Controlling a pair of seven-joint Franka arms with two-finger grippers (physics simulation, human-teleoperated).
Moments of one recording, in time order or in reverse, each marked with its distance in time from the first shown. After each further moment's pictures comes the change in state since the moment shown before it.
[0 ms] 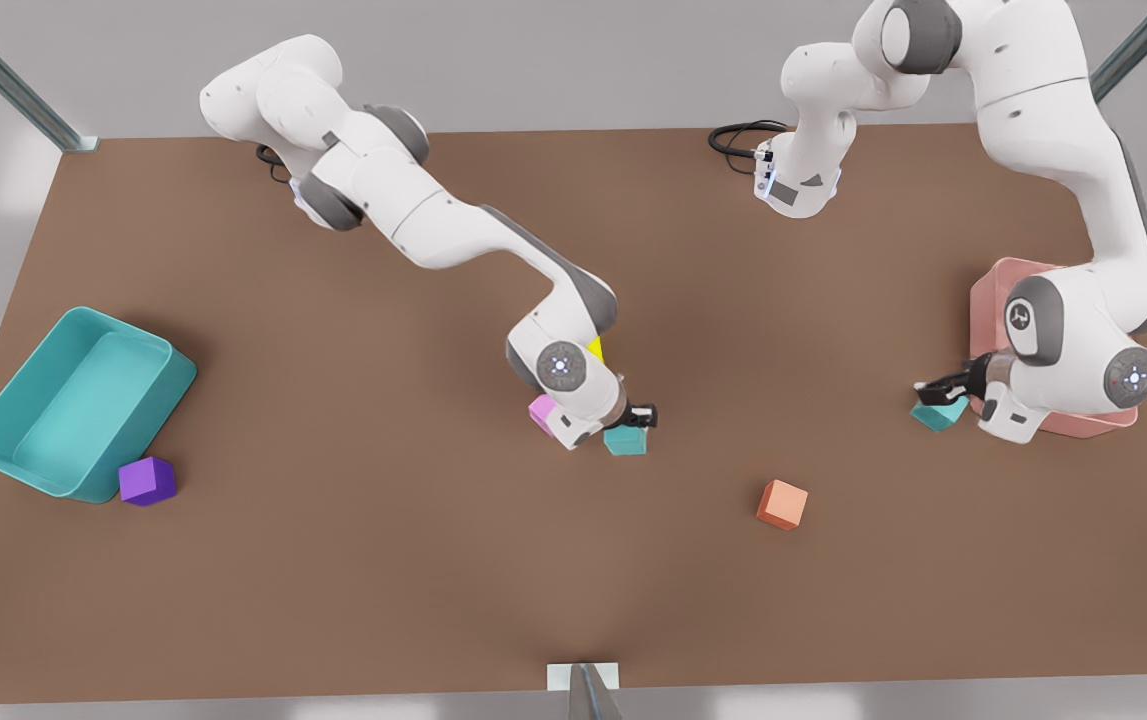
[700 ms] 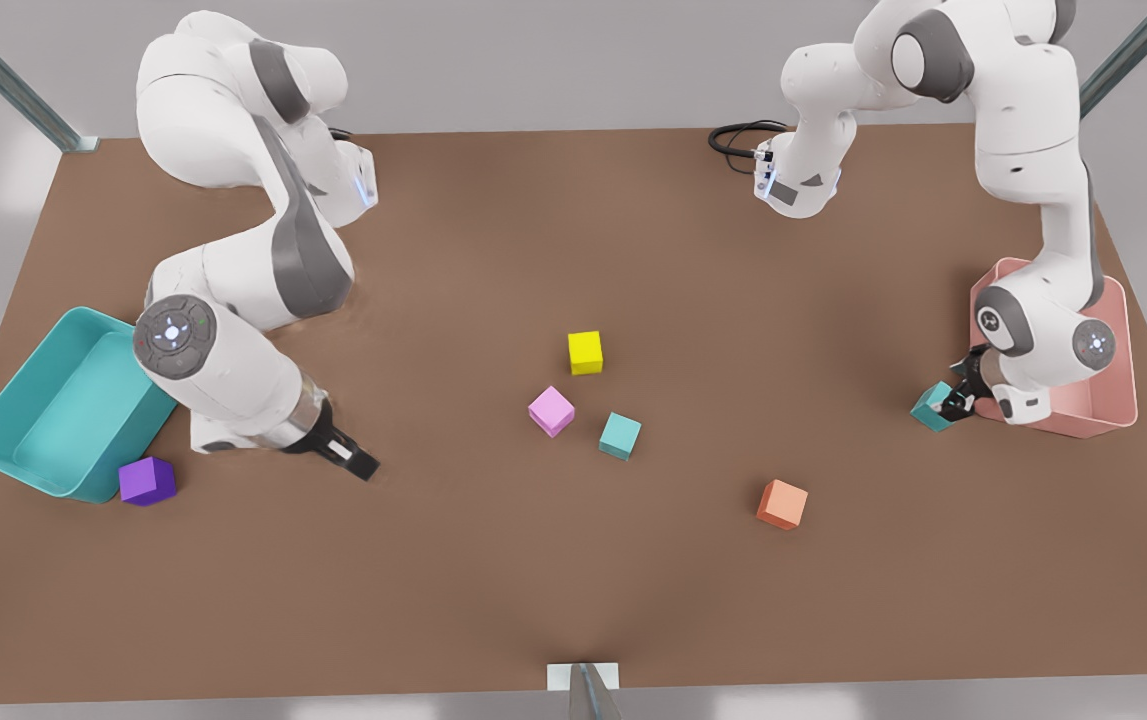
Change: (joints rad) left arm 0.029 0.041 0.088 -0.337 -0.117 0.555 -0.266; right arm -0.478 -0.639 -0.065 -0.115 -0.182 -0.679 0.050
